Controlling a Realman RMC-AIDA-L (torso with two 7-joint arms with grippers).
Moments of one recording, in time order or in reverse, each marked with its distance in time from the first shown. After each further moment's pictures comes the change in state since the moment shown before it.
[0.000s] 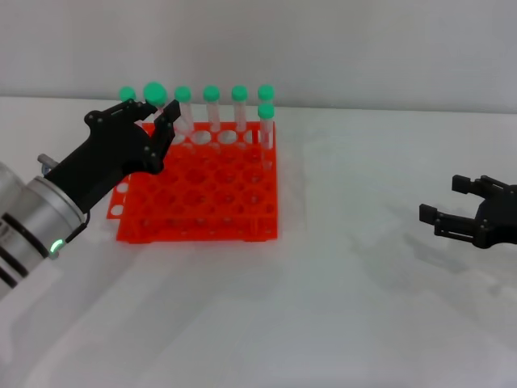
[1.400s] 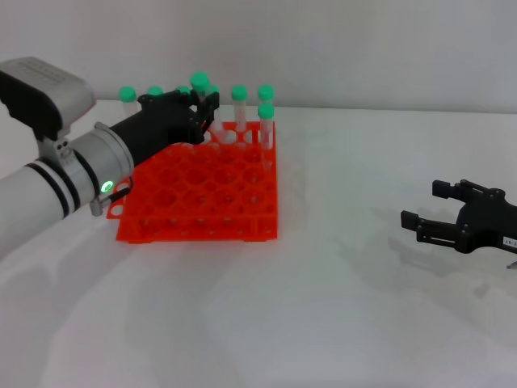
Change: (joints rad) left arm -0.293 0.024 -0.021 -0.172 0.137 -0.257 -0.316; right arm 0.035 0.003 -0.033 0.039 0.005 -0.003 -0.016
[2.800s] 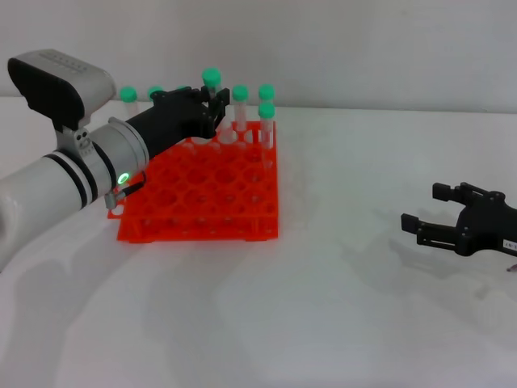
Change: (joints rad) left arm -0.044 -0.025 -0.035 -0.013 0.035 -0.057 -0.019; right arm 0.000 0.000 0.000 0.013 0.003 0.000 -0.013
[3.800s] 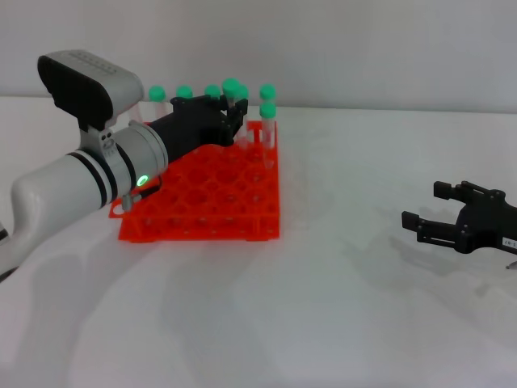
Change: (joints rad) left arm -0.052 -0.017 0.003 -0.041 0.049 -0.026 -0.010; right arm 0.009 0.000 0.004 0.012 0.001 -0.016 -0.004
